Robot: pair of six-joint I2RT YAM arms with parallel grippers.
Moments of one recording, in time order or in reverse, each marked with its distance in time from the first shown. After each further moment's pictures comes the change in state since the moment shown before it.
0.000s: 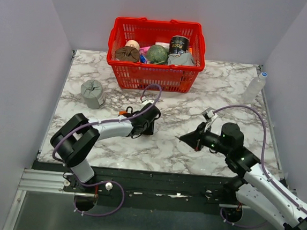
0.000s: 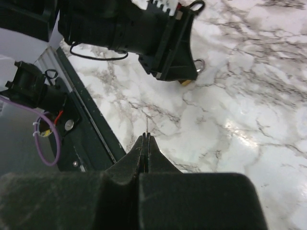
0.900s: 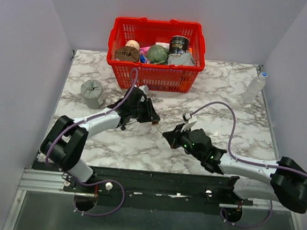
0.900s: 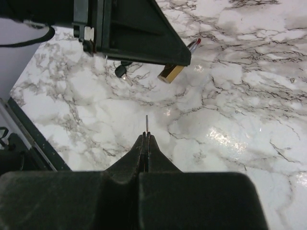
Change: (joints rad) left arm 0.221 -0.085 0.016 0.159 0.511 -0.149; right arm 0.361 0.457 -0.052 0.528 0.616 0.166
